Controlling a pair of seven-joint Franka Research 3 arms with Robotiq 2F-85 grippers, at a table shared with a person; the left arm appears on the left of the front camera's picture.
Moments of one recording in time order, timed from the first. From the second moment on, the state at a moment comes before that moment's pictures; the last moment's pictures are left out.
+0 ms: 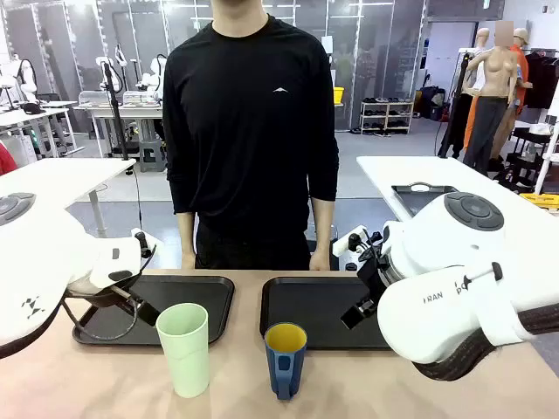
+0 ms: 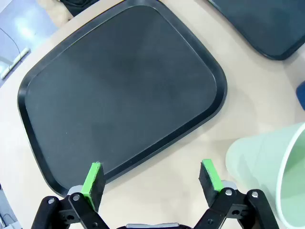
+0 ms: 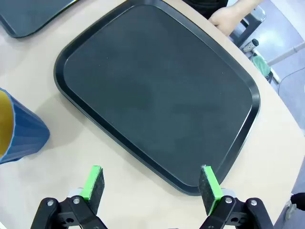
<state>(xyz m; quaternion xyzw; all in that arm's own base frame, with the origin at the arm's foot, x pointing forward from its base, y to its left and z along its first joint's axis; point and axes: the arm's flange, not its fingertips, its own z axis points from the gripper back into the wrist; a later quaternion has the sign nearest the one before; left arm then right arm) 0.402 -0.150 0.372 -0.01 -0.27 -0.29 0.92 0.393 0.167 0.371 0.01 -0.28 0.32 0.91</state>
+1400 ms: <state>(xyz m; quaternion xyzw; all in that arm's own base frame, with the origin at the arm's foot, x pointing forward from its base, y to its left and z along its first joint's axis) 0.402 -0.150 0.372 -0.01 -0.27 -0.29 0.92 0.393 0.167 0.371 0.01 -0.28 0.32 0.90</state>
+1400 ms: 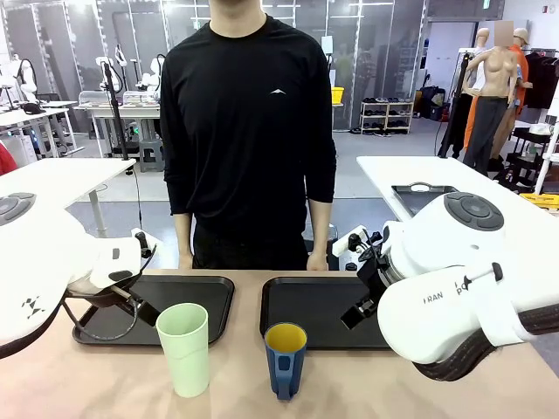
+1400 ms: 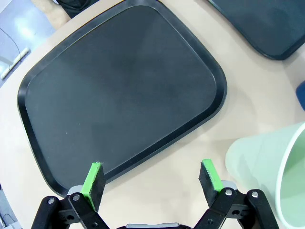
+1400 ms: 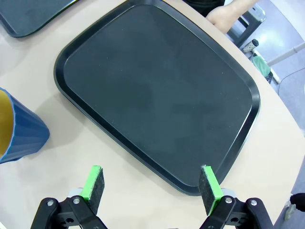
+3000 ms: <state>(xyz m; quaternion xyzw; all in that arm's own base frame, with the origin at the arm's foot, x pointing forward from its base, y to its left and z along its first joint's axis) 0.345 -0.163 0.519 0.03 -0.39 -0.30 0.87 0.319 0.218 0.550 -0.16 -0.34 0.22 0.90</state>
